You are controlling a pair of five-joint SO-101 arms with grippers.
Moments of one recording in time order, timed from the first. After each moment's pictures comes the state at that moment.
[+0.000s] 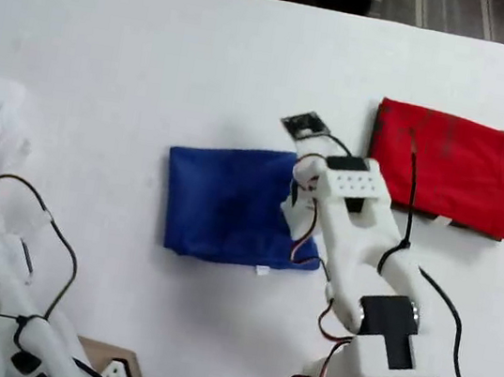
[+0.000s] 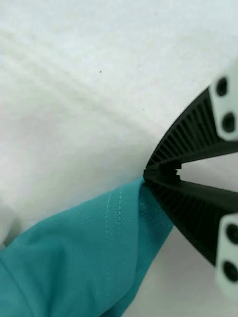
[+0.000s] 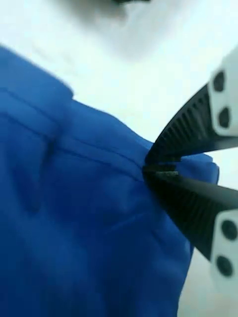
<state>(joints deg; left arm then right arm) -55.3 -43.2 75.4 49.1 -17.8 -12.7 4.8 27.5 63.3 18.6</state>
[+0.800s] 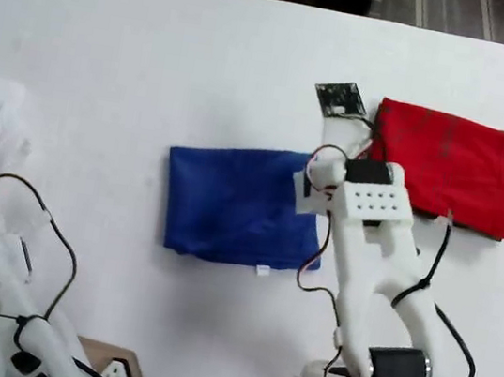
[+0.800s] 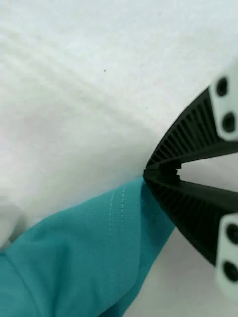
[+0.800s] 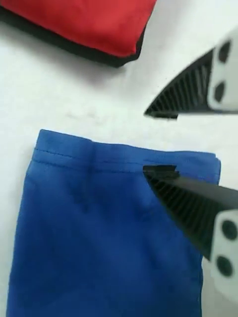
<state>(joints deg) -55.3 -43.2 75.4 48.2 -17.8 -12.9 -10.7 28.1 61.9 5.4</state>
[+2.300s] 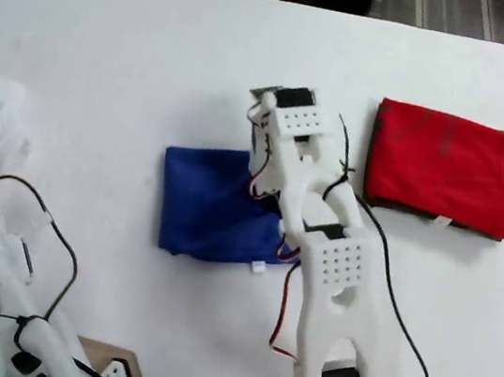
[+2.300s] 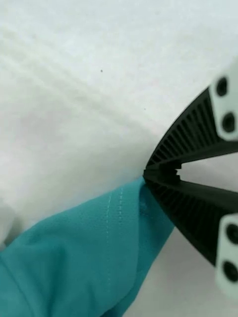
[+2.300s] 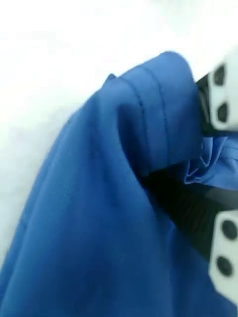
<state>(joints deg) -55.3 -43.2 75.9 48.2 -17.8 -22.0 51.2 -38.4 99.2 6.9</state>
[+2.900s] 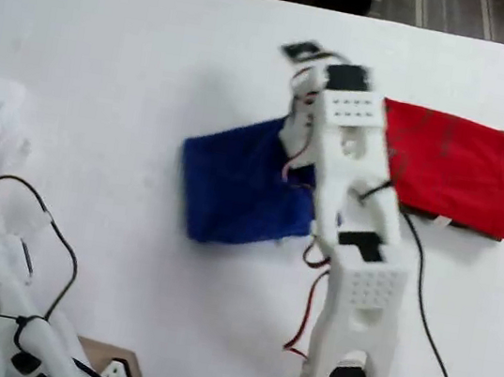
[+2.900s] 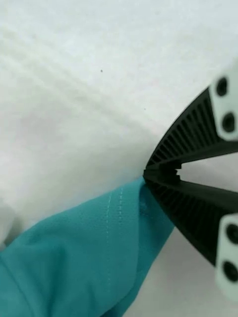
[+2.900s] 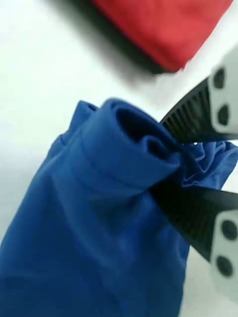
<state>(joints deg) -55.3 -43.2 75.9 48.2 -17.8 -12.8 33.4 -39.0 100.0 17.6</state>
